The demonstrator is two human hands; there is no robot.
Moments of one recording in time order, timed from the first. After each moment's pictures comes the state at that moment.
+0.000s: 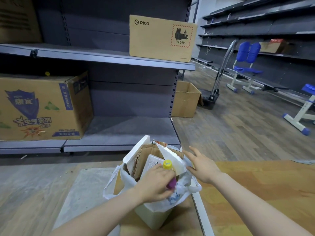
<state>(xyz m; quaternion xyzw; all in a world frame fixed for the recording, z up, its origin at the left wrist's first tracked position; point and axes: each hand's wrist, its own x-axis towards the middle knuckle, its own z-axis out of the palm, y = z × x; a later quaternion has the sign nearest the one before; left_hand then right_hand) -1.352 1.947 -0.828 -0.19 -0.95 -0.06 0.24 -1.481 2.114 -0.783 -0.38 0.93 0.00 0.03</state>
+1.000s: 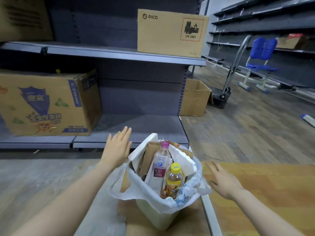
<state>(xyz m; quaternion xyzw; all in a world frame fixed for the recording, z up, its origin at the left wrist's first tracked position) -1.347 1.816 -0.813 0.21 -0.97 -0.02 0.15 -1.503 2.154 -0.843 -0.32 0.95 0.02 0.07</state>
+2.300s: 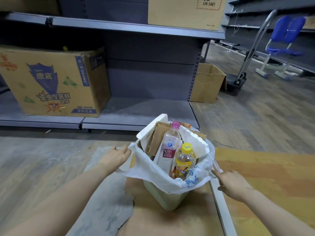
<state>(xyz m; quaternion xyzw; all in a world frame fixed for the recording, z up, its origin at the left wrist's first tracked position) -1.298 1.808 -0.885 0.07 -0.97 0.21 -0.04 -1.500 2.162 -0.913 -0.41 0.89 0.18 0.07</state>
